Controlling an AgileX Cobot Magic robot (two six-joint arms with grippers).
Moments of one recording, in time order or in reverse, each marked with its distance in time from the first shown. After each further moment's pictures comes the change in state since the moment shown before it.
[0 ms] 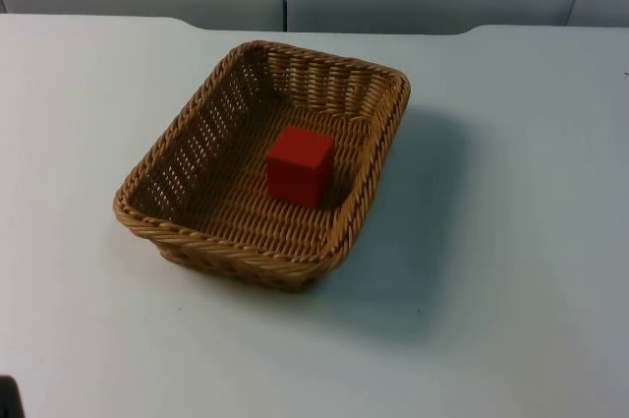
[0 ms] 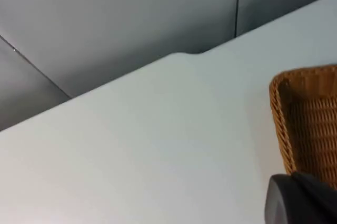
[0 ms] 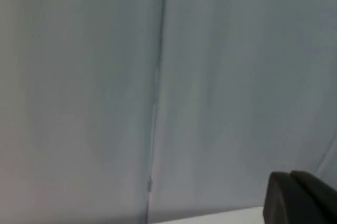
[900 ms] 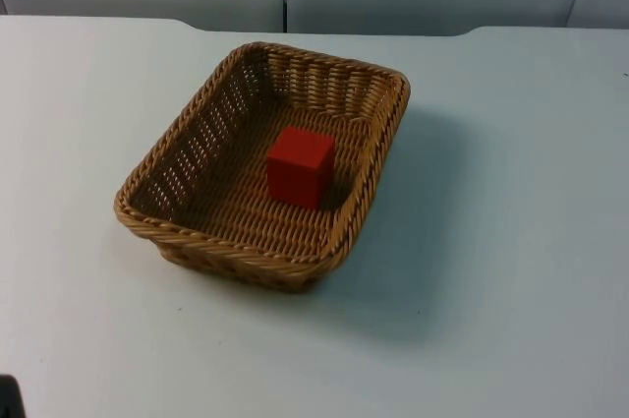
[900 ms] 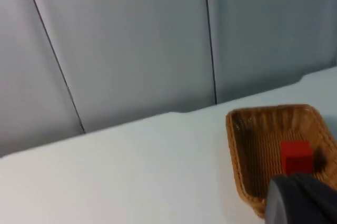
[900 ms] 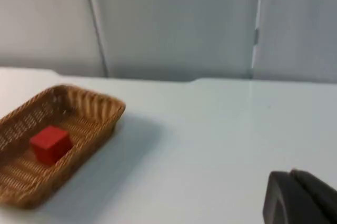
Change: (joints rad) right arm 0.000 -1.505 1.616 0.437 -0.157 -0.189; left arm 0.000 -1.513 0.985 -0.030 -0.042 -0.127
